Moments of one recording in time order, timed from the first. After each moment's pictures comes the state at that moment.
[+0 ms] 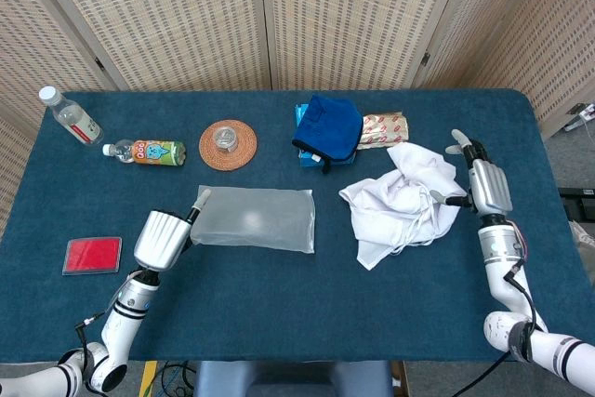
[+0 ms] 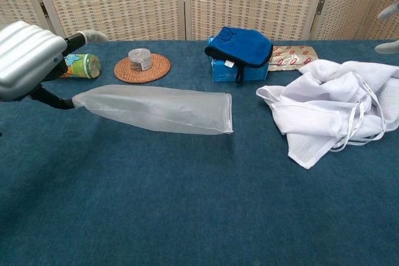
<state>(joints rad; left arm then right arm) -0.52 -1.68 -0.12 -1.19 1.60 1.46 0.52 0.49 -1.35 0.35 -1.44 -1.04 1.07 0.12</state>
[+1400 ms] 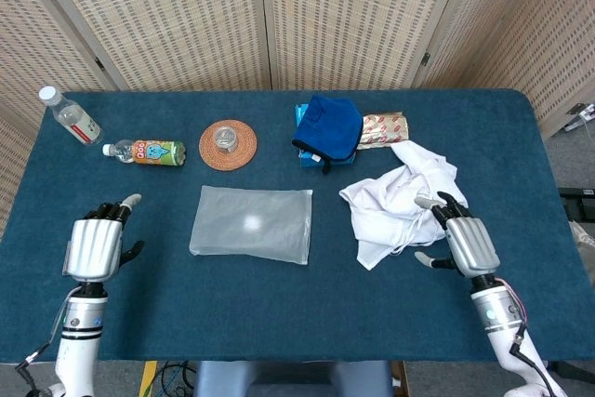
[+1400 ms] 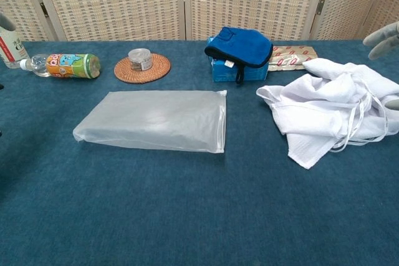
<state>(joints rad) -0.33 -1.43 -0.16 -1.65 1.40 1.54 0.58 0.33 -1.25 0.10 -1.75 -1.34 1.27 -0.04</state>
